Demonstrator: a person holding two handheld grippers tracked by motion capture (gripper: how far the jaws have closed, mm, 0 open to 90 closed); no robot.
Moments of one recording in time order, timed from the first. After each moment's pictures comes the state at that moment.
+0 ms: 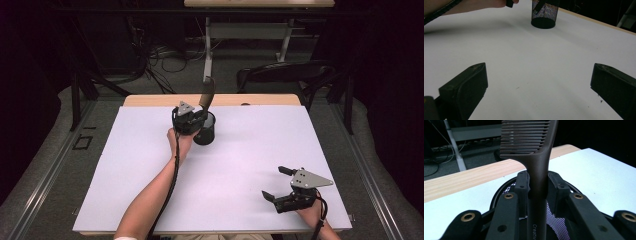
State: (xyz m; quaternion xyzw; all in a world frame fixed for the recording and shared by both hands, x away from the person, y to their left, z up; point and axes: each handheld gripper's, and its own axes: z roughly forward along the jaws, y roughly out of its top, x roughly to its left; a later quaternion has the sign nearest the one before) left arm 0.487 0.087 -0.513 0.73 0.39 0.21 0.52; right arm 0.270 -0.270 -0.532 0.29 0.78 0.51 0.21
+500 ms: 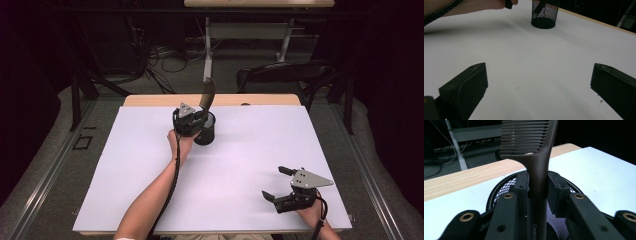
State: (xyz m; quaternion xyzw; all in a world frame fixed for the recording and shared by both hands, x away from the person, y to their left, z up) left arm 0.480 0.085 -0.516 0.73 0.39 0.22 0.52; right arm 0.270 -0.270 -0.532 0.29 0.78 0.51 0.21
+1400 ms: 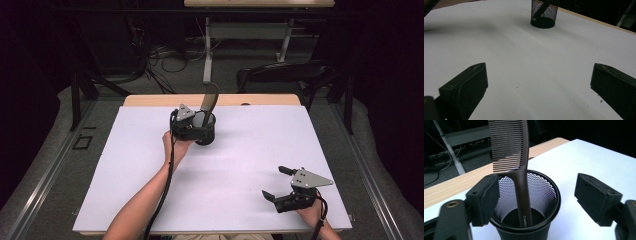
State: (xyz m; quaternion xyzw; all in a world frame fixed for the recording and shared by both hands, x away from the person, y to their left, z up) left arm 0.453 0.091 -0.489 0.76 0.34 0.22 0.50; right arm 0.271 -0.271 -0.533 0.29 0.78 0.51 0.21
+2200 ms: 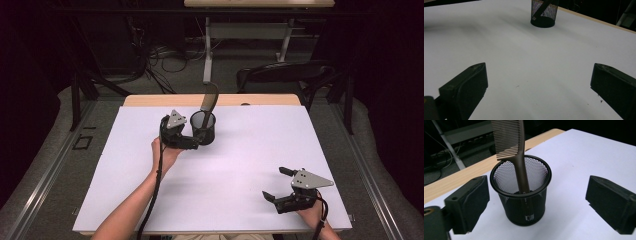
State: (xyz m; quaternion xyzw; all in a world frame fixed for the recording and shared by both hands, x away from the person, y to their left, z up) left arm 0.421 0.116 -0.481 0.79 0.33 0.22 0.47; right arm 0.268 -0.271 -0.533 0.29 0.78 0.51 0.21
